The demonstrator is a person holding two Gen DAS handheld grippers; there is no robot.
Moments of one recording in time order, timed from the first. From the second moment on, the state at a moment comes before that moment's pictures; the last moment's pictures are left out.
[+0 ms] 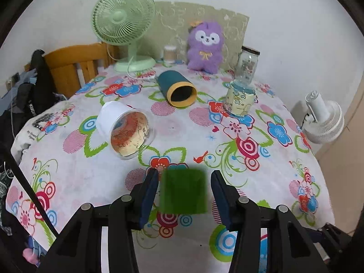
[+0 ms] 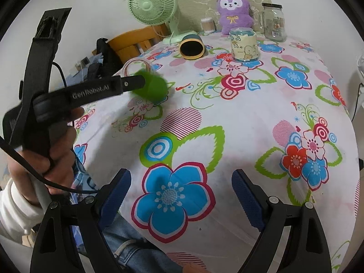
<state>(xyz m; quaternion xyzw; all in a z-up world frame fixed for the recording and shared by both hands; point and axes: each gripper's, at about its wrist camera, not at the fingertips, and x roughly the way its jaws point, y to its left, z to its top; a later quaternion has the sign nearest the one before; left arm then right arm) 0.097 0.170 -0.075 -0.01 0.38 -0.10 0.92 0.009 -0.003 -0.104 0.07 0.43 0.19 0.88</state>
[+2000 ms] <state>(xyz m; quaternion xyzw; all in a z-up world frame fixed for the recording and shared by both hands) 0.139 0.167 -0.024 0.17 0.47 -0.15 0.85 0.008 -0.012 -0.107 0.07 0.43 0.20 0.88</state>
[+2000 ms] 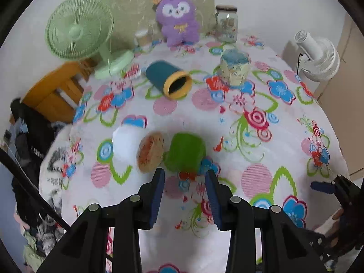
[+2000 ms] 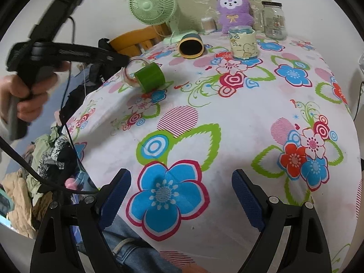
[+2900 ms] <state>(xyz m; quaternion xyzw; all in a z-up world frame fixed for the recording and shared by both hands) 0.182 0.162 -0.097 0.19 0.49 -0.17 0.84 0.011 -0.007 -0.111 0.06 0.45 0.19 0.87</state>
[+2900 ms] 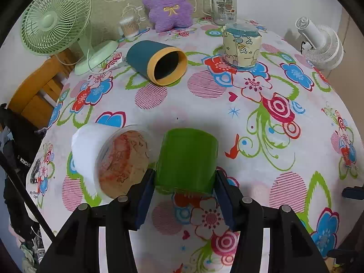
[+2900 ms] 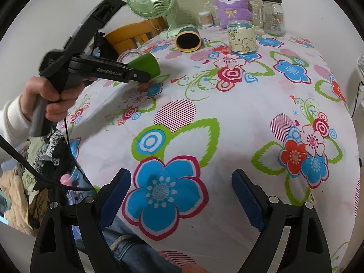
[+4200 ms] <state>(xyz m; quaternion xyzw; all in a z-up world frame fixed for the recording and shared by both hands) 0.135 0.138 -0.100 0.36 0.70 -0.15 0.60 0.029 0.024 -0.104 0.04 0.36 0.27 0.89</state>
